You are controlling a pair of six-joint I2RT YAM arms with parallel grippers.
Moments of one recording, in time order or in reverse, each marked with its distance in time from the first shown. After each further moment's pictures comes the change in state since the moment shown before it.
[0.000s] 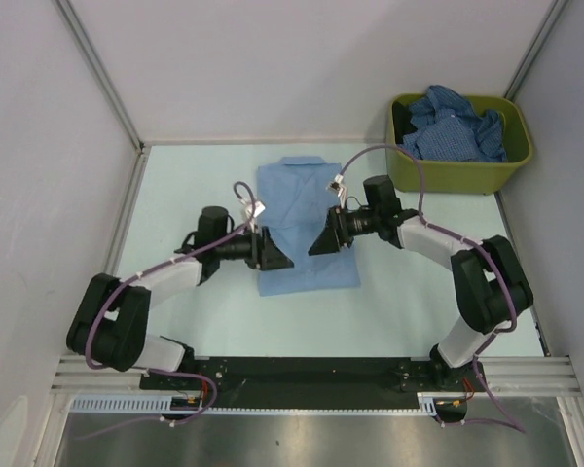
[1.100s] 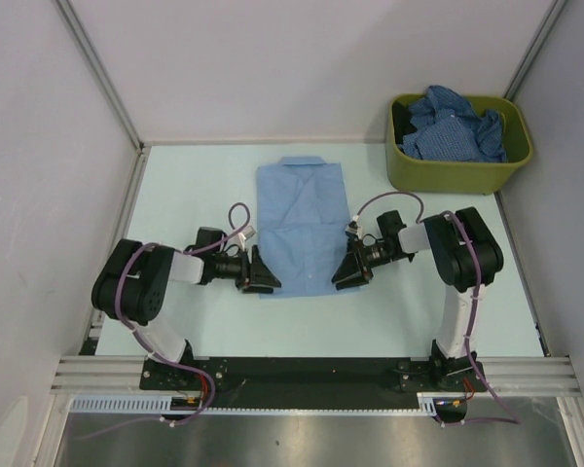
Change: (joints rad) left arm 0.104 0.309 -0.104 0.035 0.160 -0.074; right arm -0.167 0.329 -0.129 -0.161 -0.206 -0.055
